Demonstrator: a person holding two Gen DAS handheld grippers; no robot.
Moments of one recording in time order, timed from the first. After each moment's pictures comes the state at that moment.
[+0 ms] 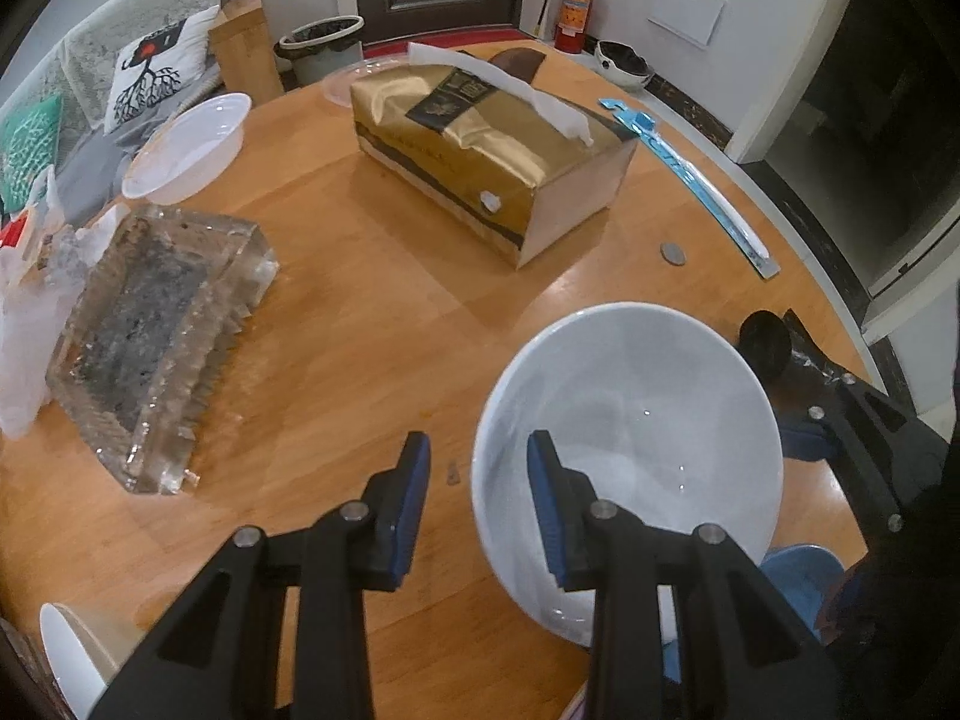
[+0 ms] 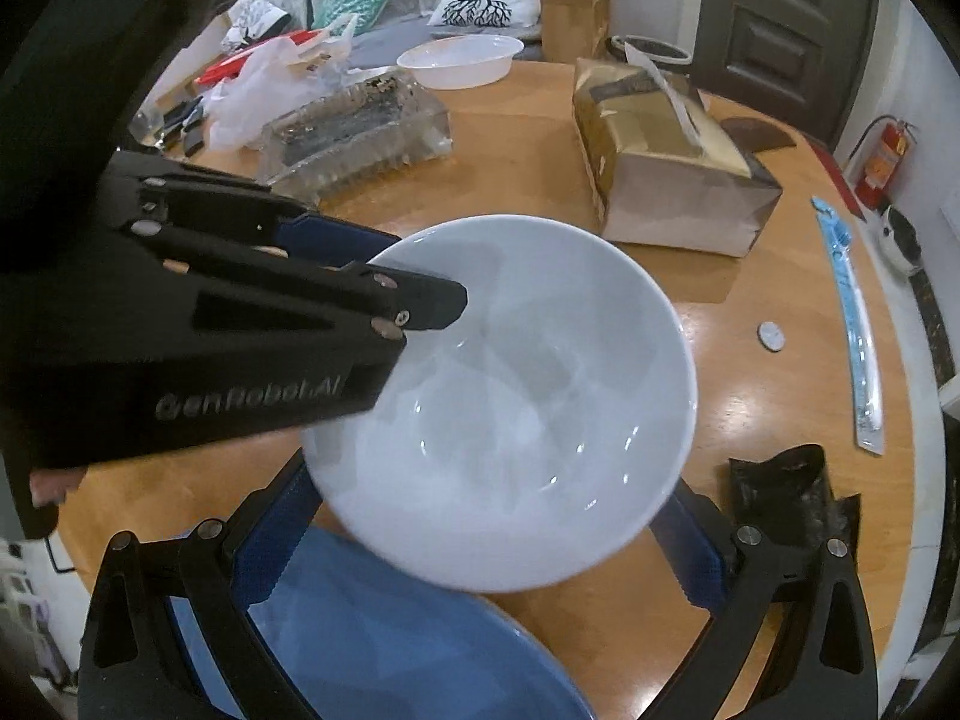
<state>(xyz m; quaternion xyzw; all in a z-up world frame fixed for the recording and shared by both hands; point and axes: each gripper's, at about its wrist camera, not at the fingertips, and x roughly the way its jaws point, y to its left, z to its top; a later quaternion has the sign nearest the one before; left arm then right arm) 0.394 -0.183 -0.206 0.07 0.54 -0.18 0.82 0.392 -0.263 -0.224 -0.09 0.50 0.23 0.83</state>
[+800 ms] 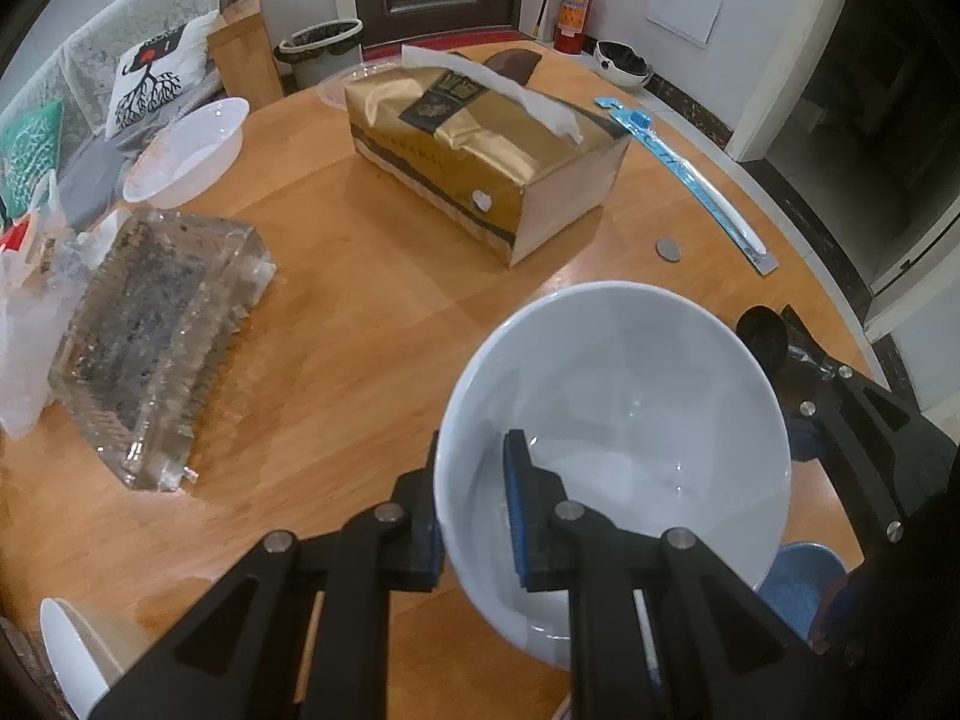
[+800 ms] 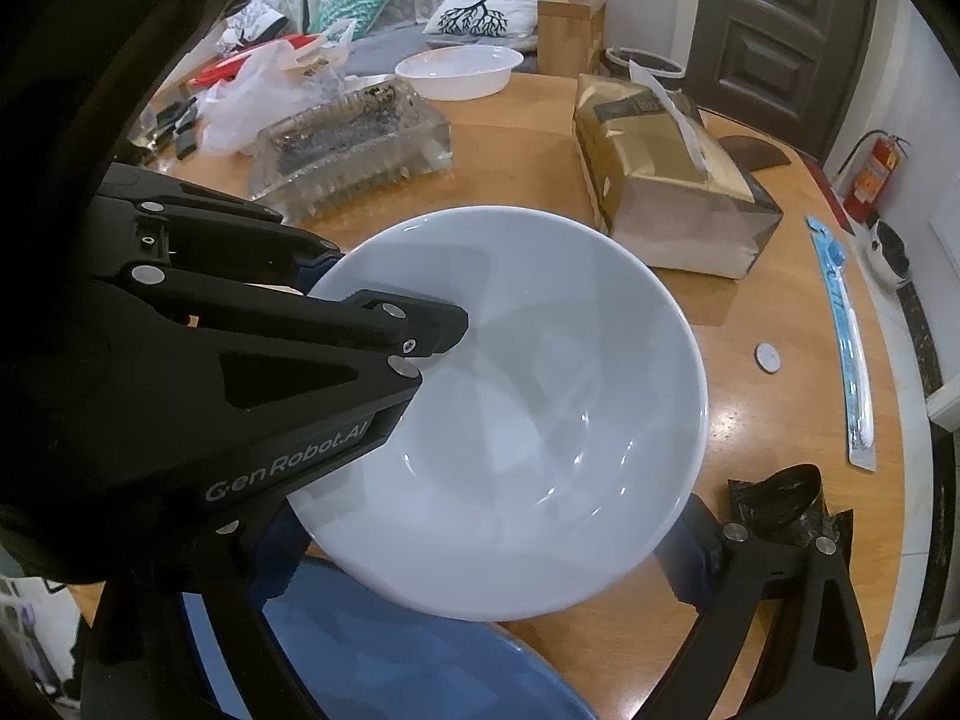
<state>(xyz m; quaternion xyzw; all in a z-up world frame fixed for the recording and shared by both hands) 0.389 -0.186 -0.202 0.08 0.54 -0.17 0.82 0.393 -0.254 -0.216 -0.10 0.48 0.22 0.84</state>
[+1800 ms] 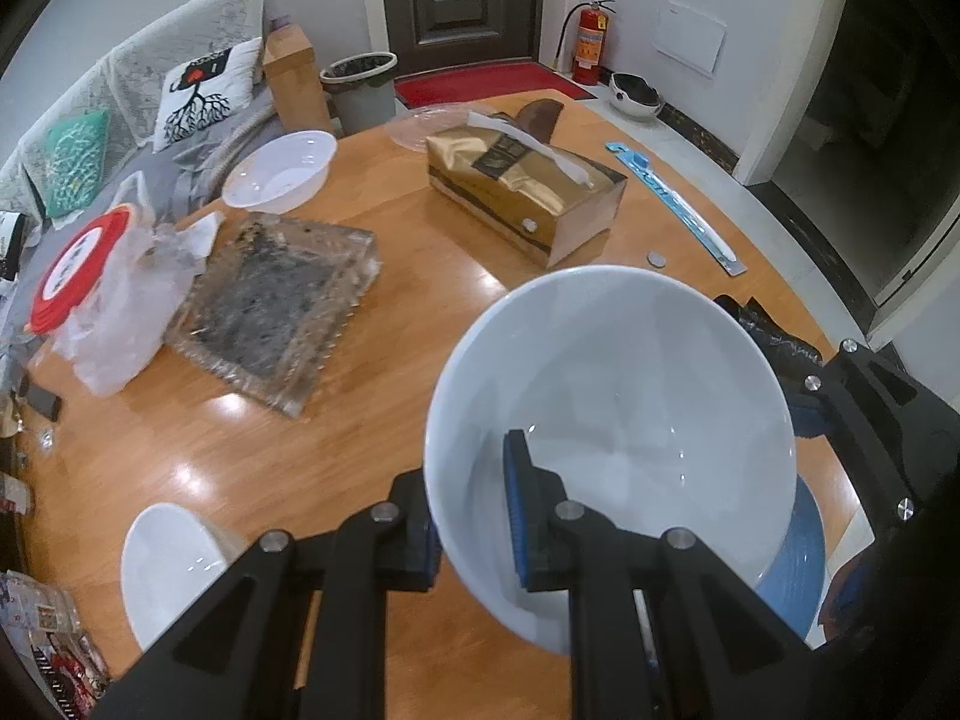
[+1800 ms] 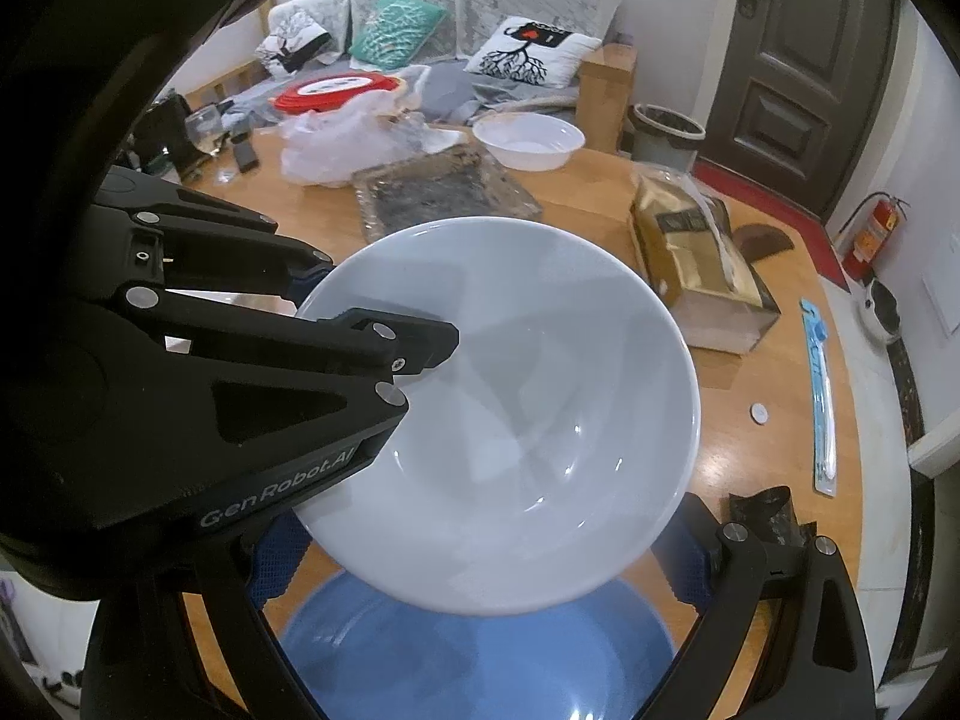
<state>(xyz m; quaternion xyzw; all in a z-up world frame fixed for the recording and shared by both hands) 0.325 -0.132 -0.136 0.08 0.51 -0.15 0.84 0.335 -0.201 -0.149 -0.14 0.43 0.24 0.86</state>
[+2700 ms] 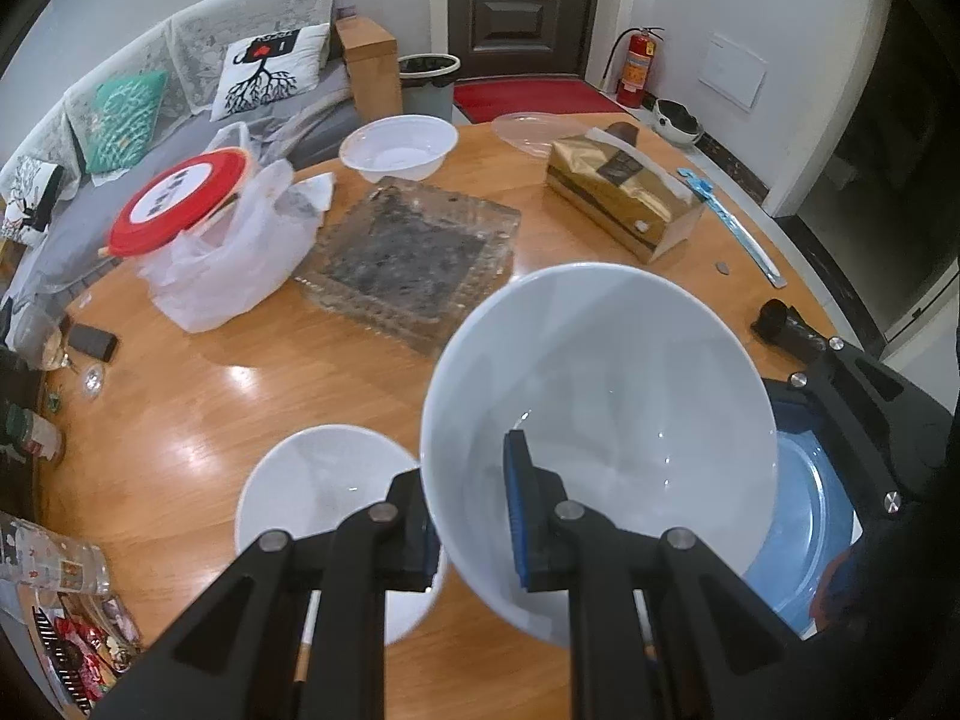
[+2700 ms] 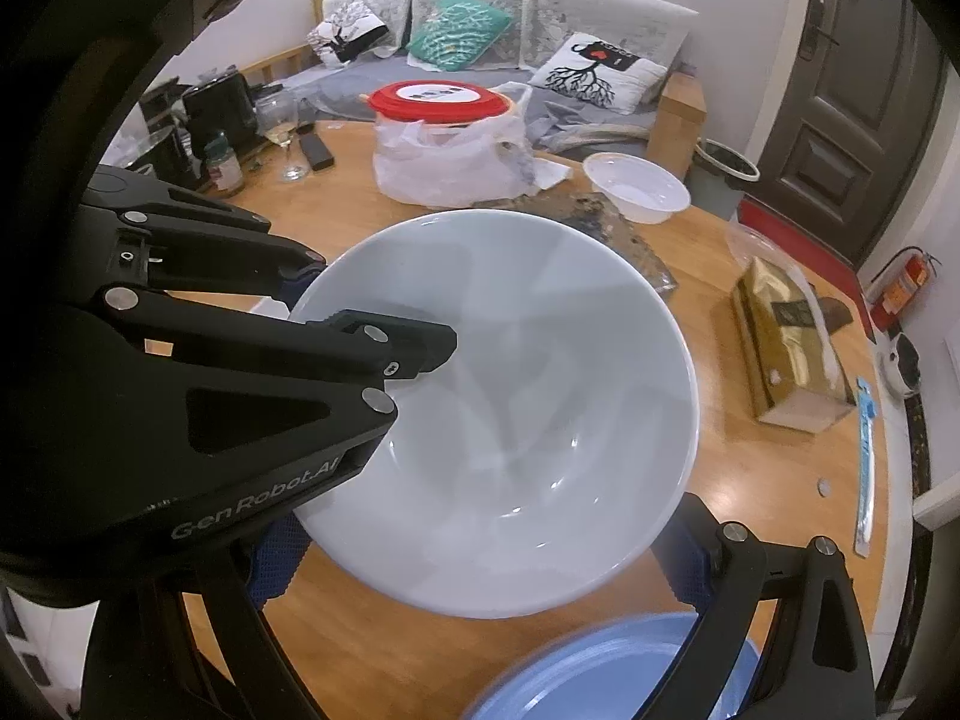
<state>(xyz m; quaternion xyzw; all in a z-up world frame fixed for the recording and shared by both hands) 0.301 -0.019 -0.119 0.04 0.50 -0.11 0.86 0.321 -0.096 -0.136 -0.17 0.42 0.28 0.85</state>
